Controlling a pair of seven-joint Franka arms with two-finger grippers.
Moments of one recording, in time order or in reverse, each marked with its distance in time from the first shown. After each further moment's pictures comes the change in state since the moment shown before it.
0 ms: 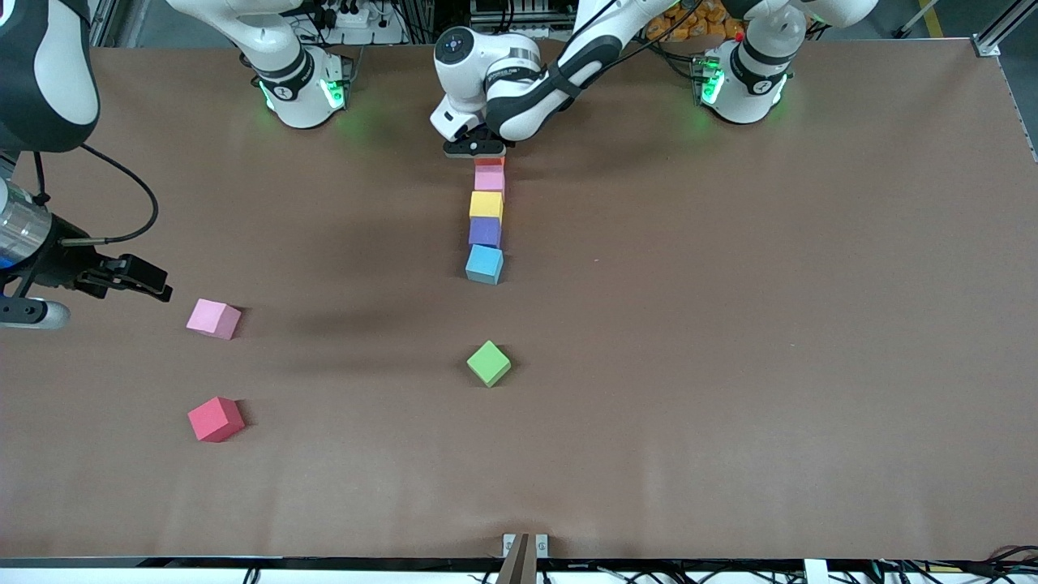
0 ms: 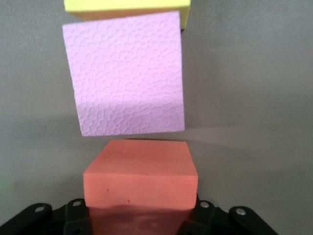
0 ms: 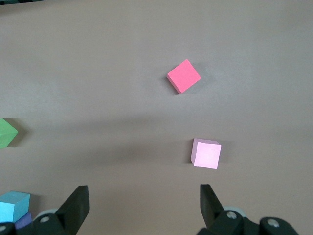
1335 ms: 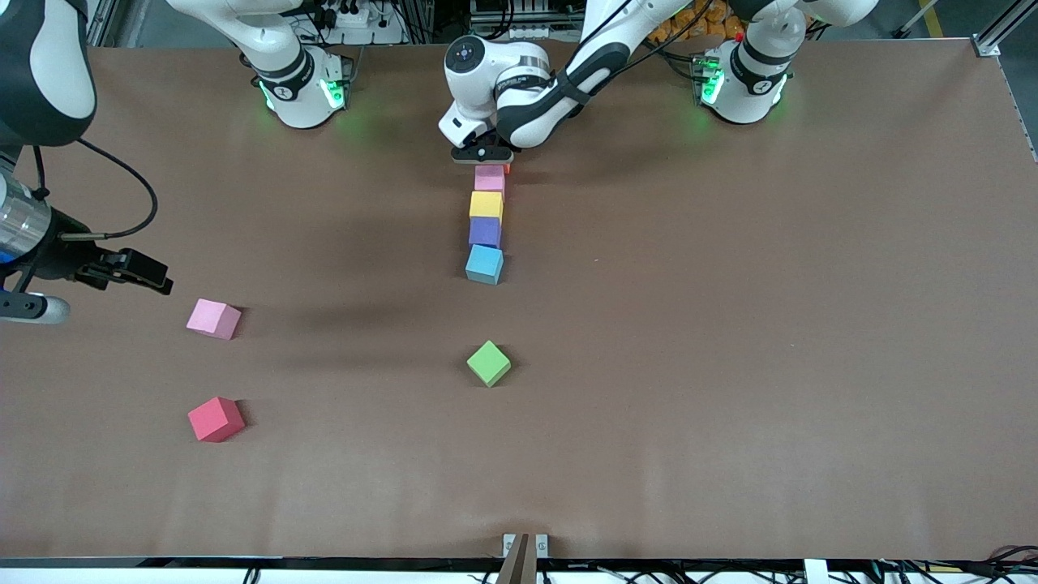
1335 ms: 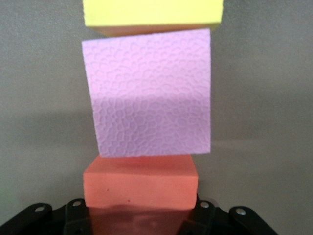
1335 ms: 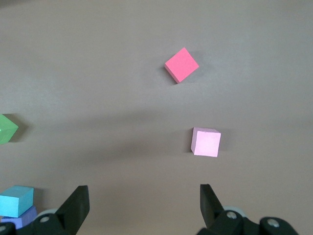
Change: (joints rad) left arm 0.042 -0.009 -0.005 -0.042 0.003 0.040 0.016; right arm 0.002 -0.017 0.000 0.001 0.000 -0.054 0.047
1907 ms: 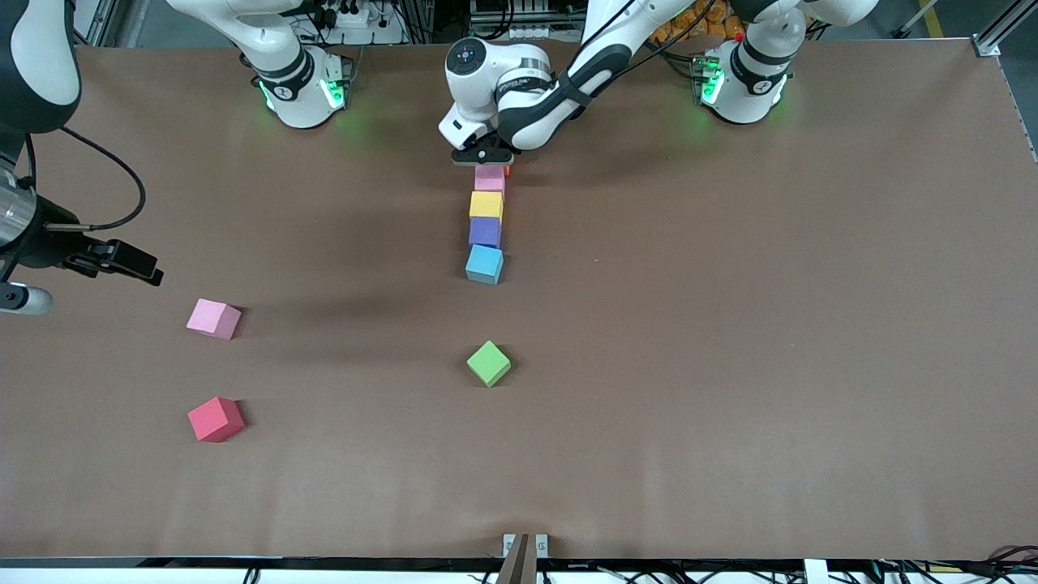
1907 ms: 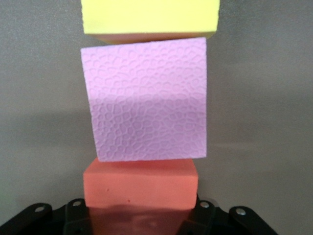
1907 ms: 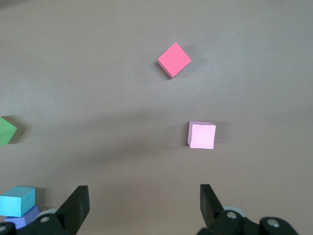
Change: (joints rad) left arm 0.001 0.000 0.001 0.004 0.000 0.009 0.000; right arm 0.001 -0.014 -0.017 0.000 0.000 -0.023 0.017
